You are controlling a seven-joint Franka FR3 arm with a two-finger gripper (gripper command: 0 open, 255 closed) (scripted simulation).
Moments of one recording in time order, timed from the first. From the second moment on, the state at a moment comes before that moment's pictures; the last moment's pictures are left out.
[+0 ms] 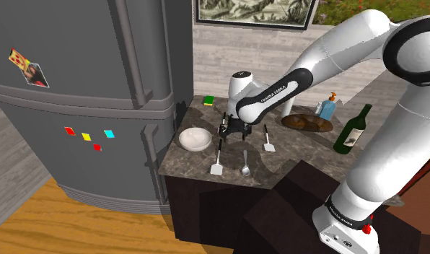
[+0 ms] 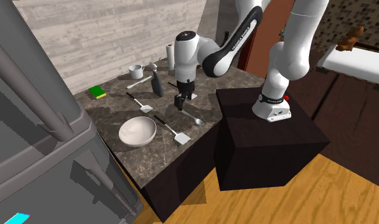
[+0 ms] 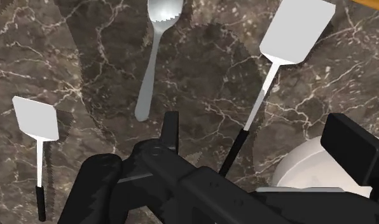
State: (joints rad) arm -0.13 0.03 0.30 -2.40 -0.14 2.44 0.85
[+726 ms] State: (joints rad) arm -0.07 0.48 0.19 -2.11 -0.29 2.61 1.19
